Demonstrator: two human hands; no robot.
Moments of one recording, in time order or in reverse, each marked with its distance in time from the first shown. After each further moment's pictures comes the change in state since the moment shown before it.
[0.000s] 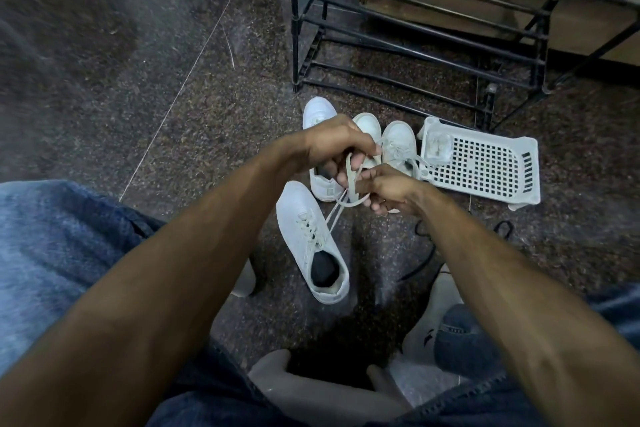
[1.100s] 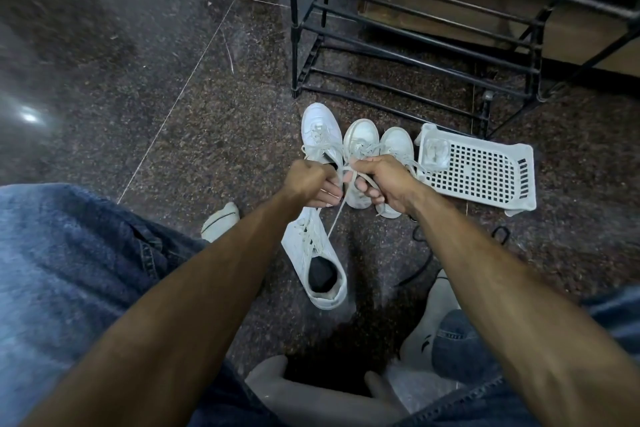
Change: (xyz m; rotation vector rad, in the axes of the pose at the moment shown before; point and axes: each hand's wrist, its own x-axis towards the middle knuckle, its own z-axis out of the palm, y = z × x) left_hand 0.002 -0.069 0.022 -0.315 0.432 -0.292; right_hand -0.007 -0.019 0.003 0.346 0.090 -0.140
